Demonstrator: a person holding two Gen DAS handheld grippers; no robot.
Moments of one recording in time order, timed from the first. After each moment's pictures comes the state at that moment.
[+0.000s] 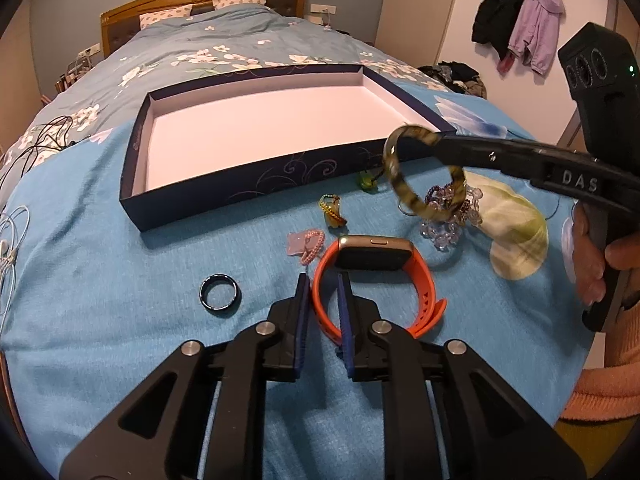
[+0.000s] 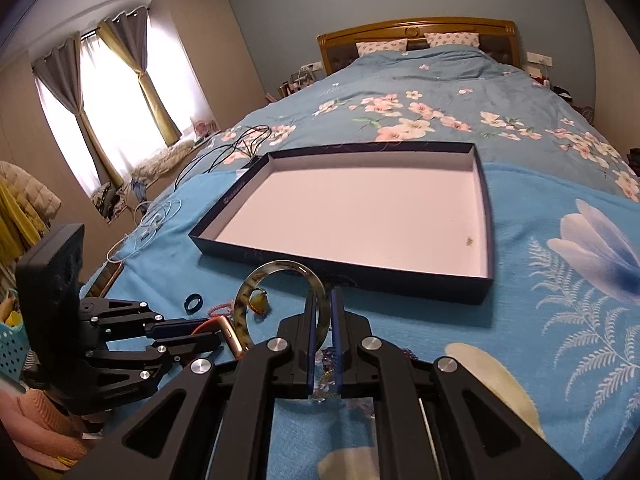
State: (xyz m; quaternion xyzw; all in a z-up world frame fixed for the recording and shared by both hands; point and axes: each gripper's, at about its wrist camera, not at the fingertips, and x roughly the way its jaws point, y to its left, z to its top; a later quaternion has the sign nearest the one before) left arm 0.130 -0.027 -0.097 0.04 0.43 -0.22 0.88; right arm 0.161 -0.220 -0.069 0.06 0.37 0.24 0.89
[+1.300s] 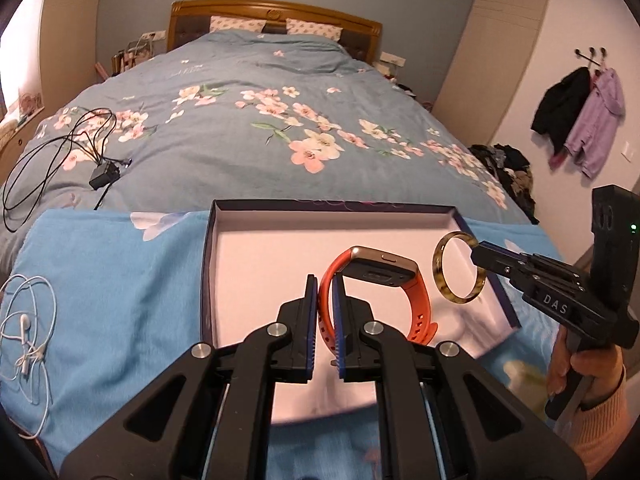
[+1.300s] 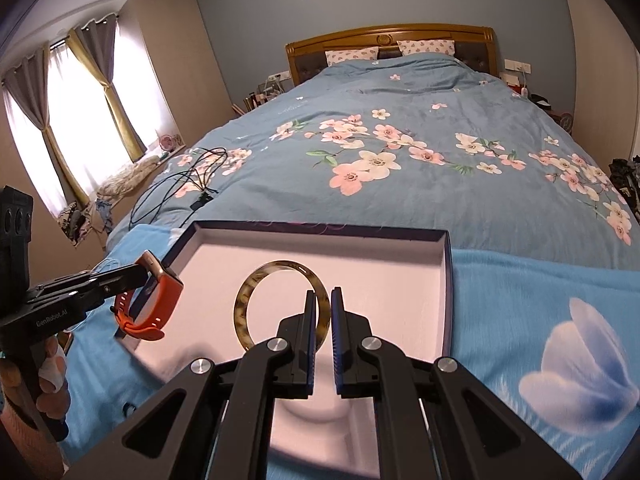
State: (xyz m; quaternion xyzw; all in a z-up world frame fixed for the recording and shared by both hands) left arm 0.279 0.011 -0.020 -0.07 0.39 -0.12 0.91; right arm 0.289 -0.225 -0.052 0.05 0.37 0.19 0.91
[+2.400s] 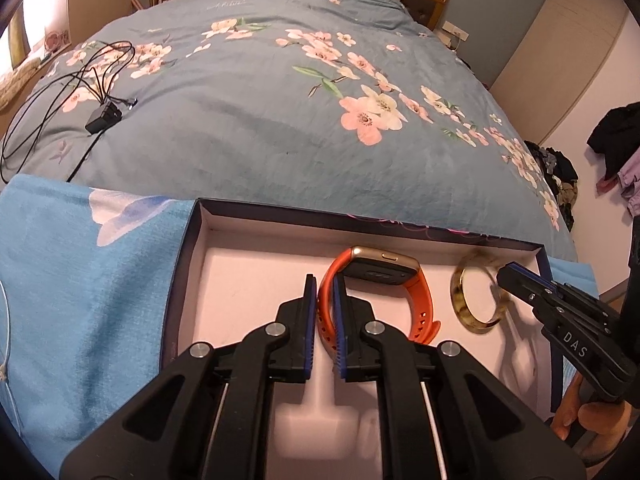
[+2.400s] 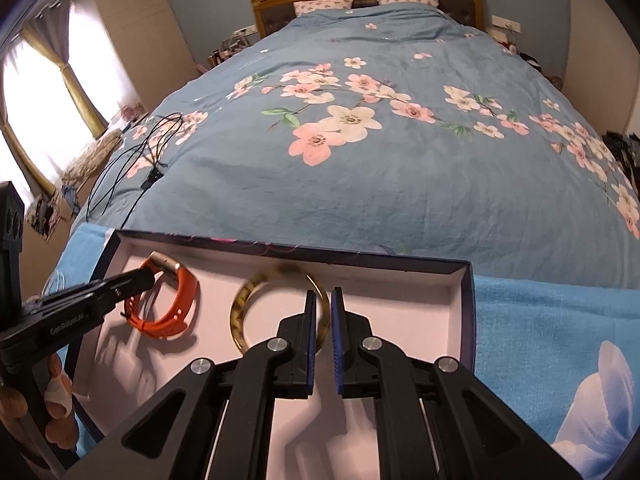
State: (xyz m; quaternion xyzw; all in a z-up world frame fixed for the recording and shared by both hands) left arm 0.403 0.014 -0.097 -0.12 0.49 -0.05 0.86; right arm 0.376 -0.211 -0.086 0.05 0.46 0.14 0.87
